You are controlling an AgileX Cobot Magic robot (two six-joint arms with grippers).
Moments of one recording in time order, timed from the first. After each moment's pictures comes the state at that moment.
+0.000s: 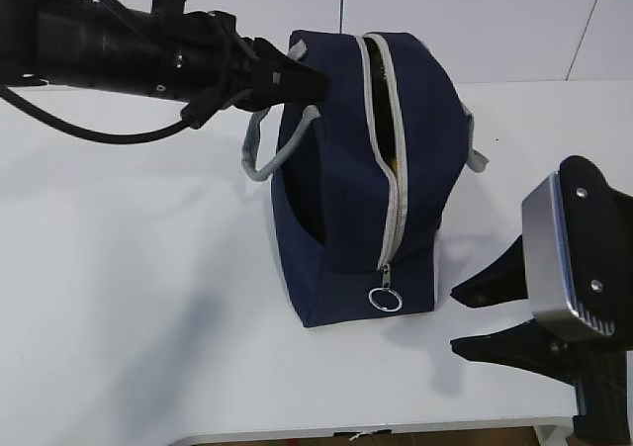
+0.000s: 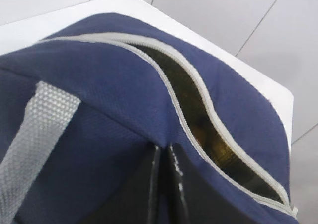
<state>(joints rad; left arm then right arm) -0.42 1.81 -1.23 -1.61 0.70 1.52 0.31 1.19 -0.59 0.99 0.64 -1.91</state>
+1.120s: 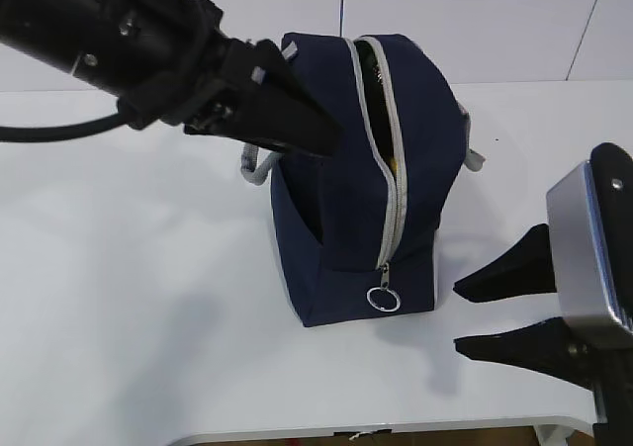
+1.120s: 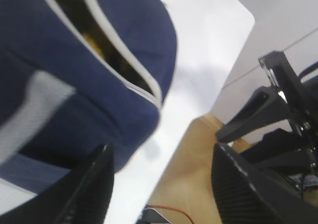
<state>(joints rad) -0.54 1.56 -1.23 -0.97 0.83 0.71 0.31 1.12 -0.59 1.00 0.68 -1.91</state>
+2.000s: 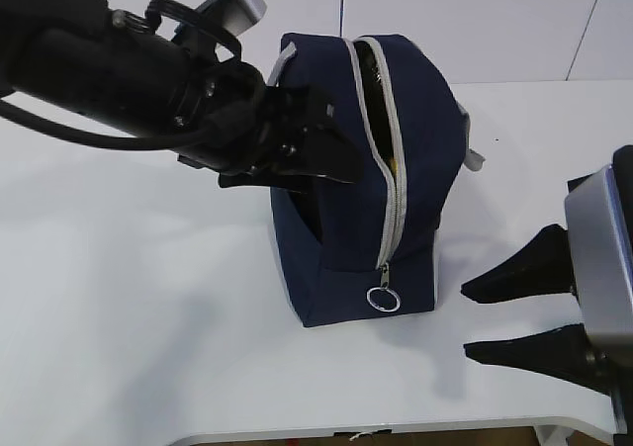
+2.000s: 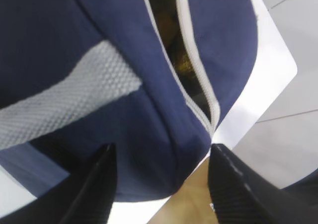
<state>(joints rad) -0.64 1.63 -1.15 -0.95 0.53 0.41 0.31 1.08 -0.59 0.96 0.71 -1.91</state>
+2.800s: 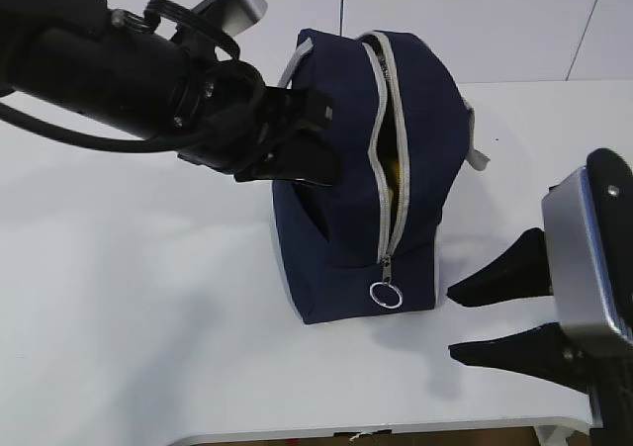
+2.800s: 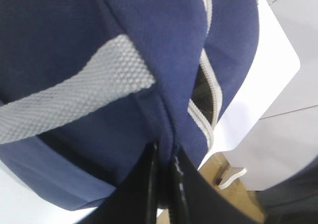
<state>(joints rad) -0.64 1.63 -1.15 -0.95 0.53 0.44 0.31 1.12 -0.59 1.02 0.70 -1.95</state>
